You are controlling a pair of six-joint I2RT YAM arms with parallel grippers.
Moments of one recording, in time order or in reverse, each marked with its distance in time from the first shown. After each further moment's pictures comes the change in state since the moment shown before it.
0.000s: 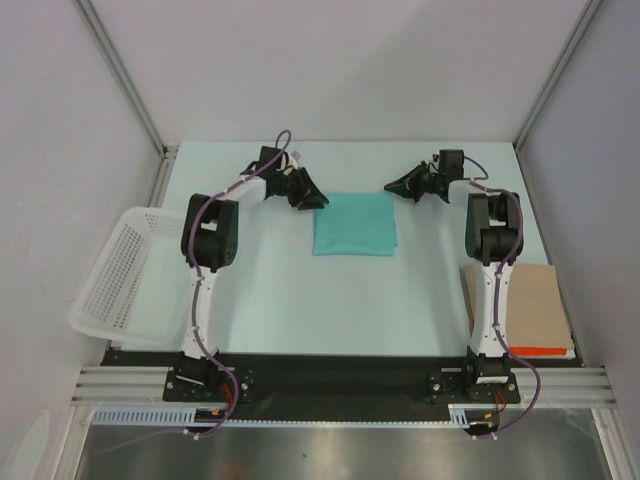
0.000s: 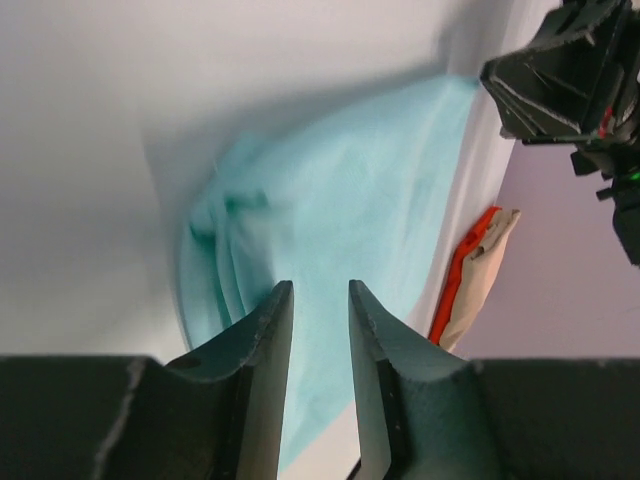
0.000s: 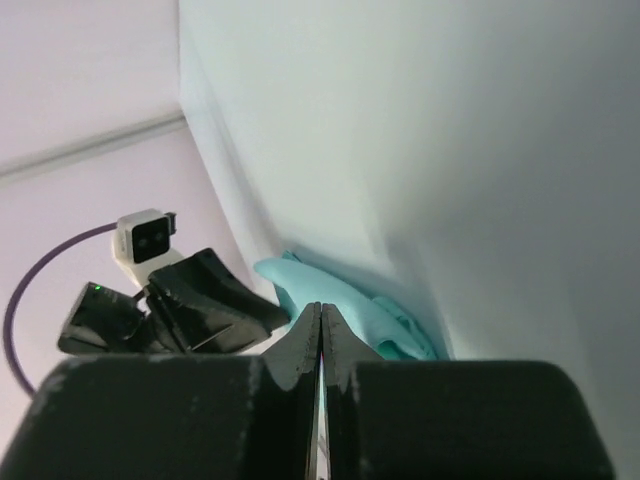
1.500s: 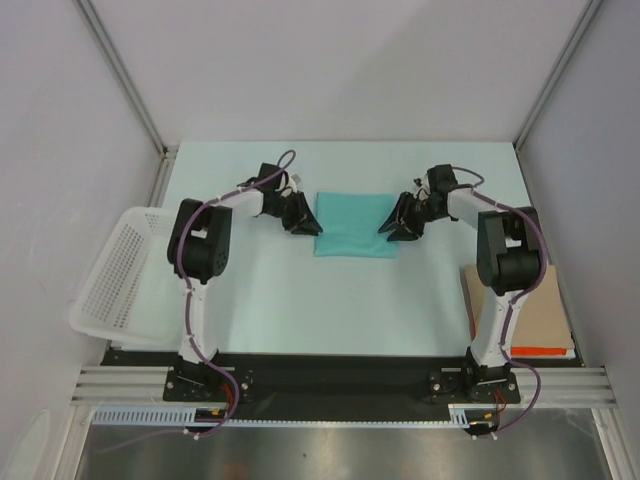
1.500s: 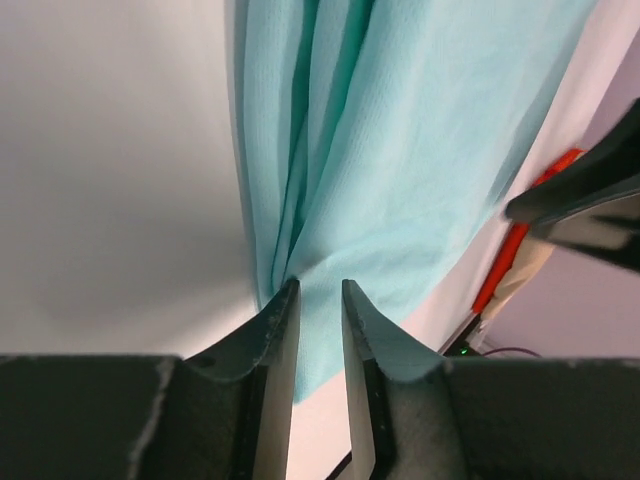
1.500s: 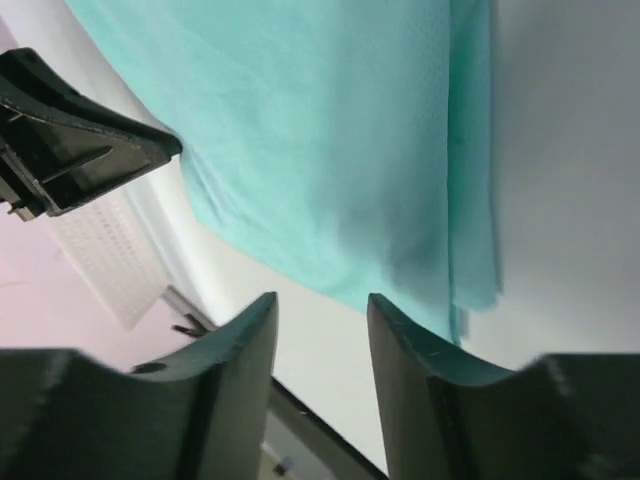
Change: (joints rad) left arm -0.031 -0.210 -0.341 -0.062 -0.053 0.114; right arm 0.121 -0.401 -0.394 -0.459 0.067 -0.491
